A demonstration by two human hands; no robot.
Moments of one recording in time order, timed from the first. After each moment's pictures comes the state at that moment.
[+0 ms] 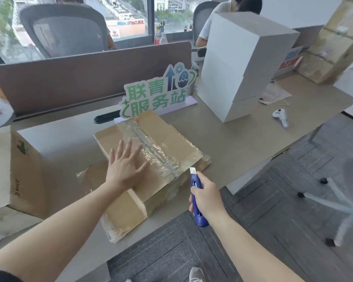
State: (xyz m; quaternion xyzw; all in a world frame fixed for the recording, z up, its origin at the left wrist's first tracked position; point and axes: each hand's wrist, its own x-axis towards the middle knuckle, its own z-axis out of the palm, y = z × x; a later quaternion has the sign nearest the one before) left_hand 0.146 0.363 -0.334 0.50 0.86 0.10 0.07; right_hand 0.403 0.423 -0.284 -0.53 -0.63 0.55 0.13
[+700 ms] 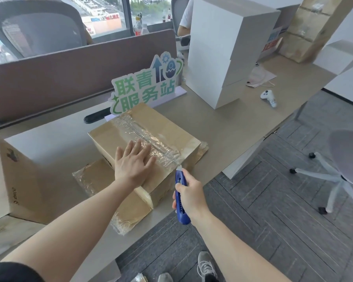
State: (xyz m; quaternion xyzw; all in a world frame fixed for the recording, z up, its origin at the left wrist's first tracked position) left_hand 0.163 0.365 -0.343 0.54 0.84 0.06 0.05; right_hand 0.370 0.367 -0.312 -0.52 -0.50 0.66 0.22
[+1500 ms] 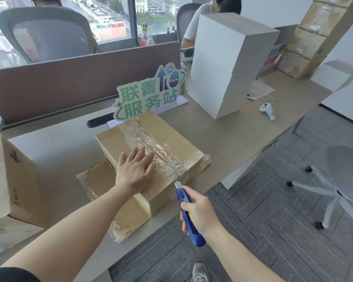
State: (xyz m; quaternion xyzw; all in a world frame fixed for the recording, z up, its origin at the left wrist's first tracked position) left_hand 0.162 0.360 -0.338 0.56 0.82 0.08 0.07; right_hand 0.404 0.359 -0.292 -0.47 -0.56 0.66 0.14
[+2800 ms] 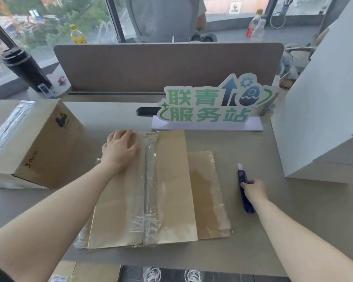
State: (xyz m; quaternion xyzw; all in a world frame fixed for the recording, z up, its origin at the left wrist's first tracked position) left_hand 0.082 0.464 -0.319 0.12 0.98 0.16 0.08; right_hand 0.317 0.806 -0.439 -0.55 -0.72 0.42 -0.05
